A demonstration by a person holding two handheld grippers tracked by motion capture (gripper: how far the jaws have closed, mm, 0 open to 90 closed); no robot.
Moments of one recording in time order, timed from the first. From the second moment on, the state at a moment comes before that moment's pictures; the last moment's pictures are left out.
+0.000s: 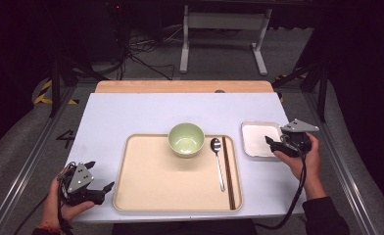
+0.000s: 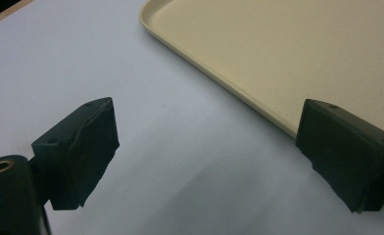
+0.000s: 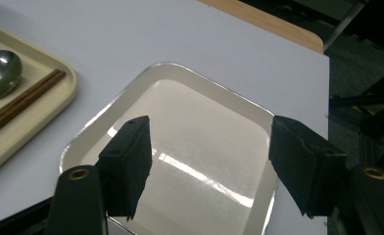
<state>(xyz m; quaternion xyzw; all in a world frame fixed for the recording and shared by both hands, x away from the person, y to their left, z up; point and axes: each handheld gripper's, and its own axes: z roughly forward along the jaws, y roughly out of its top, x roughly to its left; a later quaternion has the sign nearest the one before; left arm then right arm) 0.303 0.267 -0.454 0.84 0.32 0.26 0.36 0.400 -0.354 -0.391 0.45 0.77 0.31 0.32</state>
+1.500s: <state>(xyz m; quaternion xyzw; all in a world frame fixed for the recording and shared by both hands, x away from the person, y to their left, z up) 0.305 0.256 -0.454 0.85 0.31 0.26 0.35 0.430 -0.425 -0.444 0.60 0.70 0.36 0.14</state>
